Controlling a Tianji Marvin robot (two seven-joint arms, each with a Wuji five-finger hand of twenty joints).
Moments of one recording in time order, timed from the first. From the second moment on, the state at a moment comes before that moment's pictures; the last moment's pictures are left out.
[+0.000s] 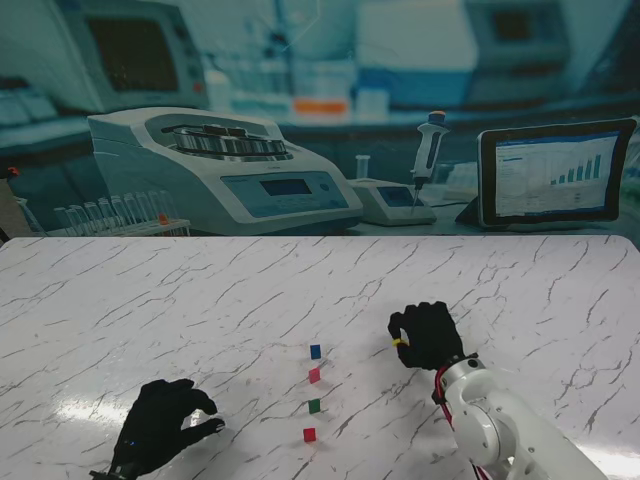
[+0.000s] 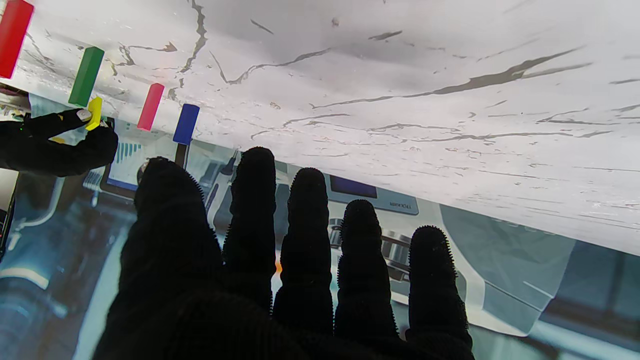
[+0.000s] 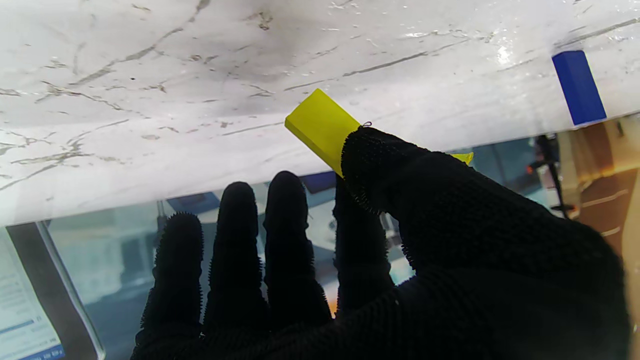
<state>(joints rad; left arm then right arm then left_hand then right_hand) 2.21 -1.11 -1.47 -1.76 1.03 -0.18 0.50 -1.59 -1.09 1.10 -1.45 -0.91 0.00 -0.26 0.93 -0.13 -0.09 -0.13 0.76 0.00 0.70 0.36 0.85 0.07 0.38 0.31 0.51 0.10 0.39 0.29 0.12 0.22 0.73 0.37 0.61 -0.68 1.12 0.04 0.62 -0.10 1.02 0.98 0.59 0.12 1.01 0.86 0.36 0.08 0.95 0.62 0.01 0.11 1.10 0.47</state>
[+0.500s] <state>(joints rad) 2.23 -1.11 -1.48 -1.78 1.04 -0.19 0.48 -1.50 -1.11 0.96 -1.43 -0.88 0.06 -0.34 0.93 -0.13 -0.09 -0.13 0.76 0.00 0.70 0.36 0.85 0.07 0.38 0.31 0.51 0.10 0.39 0.30 0.12 0.22 0.73 0.37 0.60 -0.66 1.12 0.07 0.60 -0.06 1.08 0.95 0.89 -0.03 1.02 0.69 0.60 0.00 0.99 0.65 0.04 0.11 1.16 0.46</state>
